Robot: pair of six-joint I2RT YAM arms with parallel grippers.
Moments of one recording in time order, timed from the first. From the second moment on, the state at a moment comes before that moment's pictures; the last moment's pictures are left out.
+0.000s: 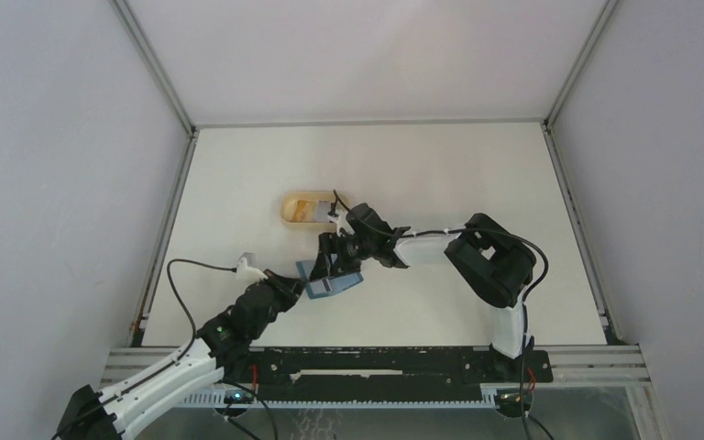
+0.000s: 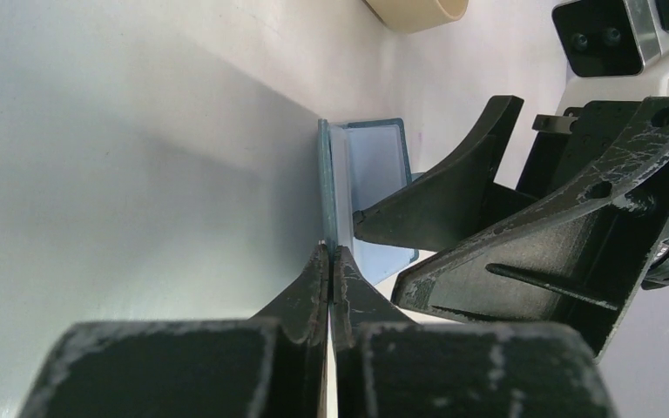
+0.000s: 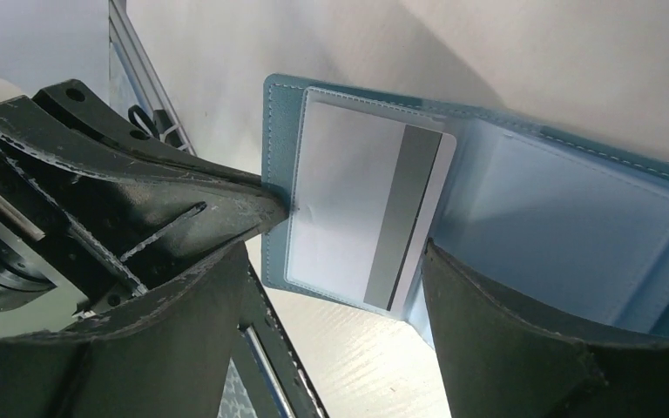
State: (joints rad) left arm -0.78 0.43 0.01 -0.06 -0.40 -1.20; right arm 0.86 1.94 1.05 0.17 -0.56 0.71
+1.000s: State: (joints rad) left arm -0.78 0.44 0.01 -0.06 -0.42 -1.20; right arm 0.86 2.01 0.92 0.59 -0.64 0.95
